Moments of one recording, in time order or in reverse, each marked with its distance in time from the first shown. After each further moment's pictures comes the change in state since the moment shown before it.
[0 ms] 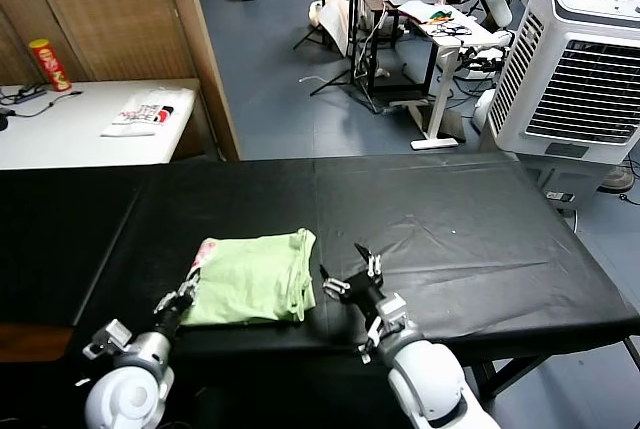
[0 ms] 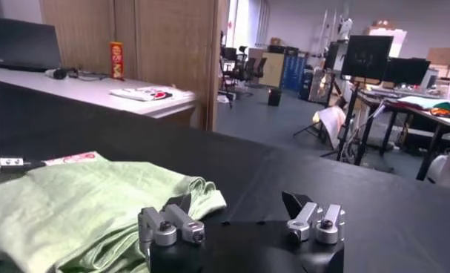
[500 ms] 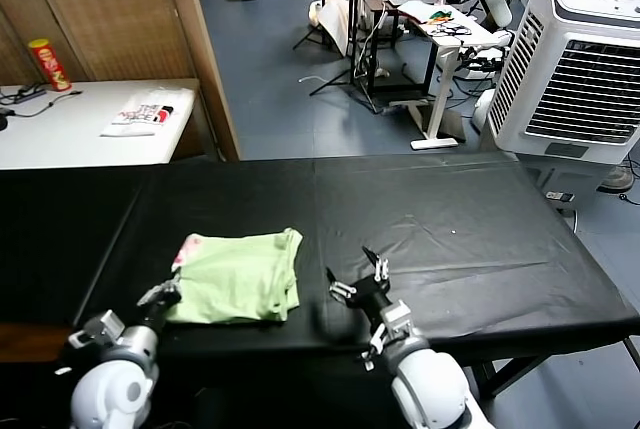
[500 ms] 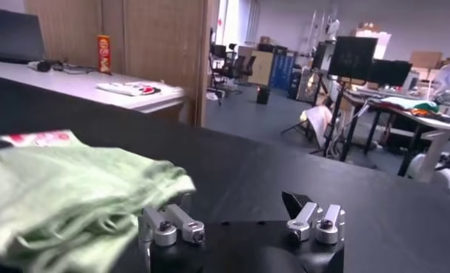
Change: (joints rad) left arm -0.001 0.048 -0.067 -0.029 0.307 0.050 0.044; right arm -0.053 0.014 0.025 0.024 -0.055 0.003 0.015
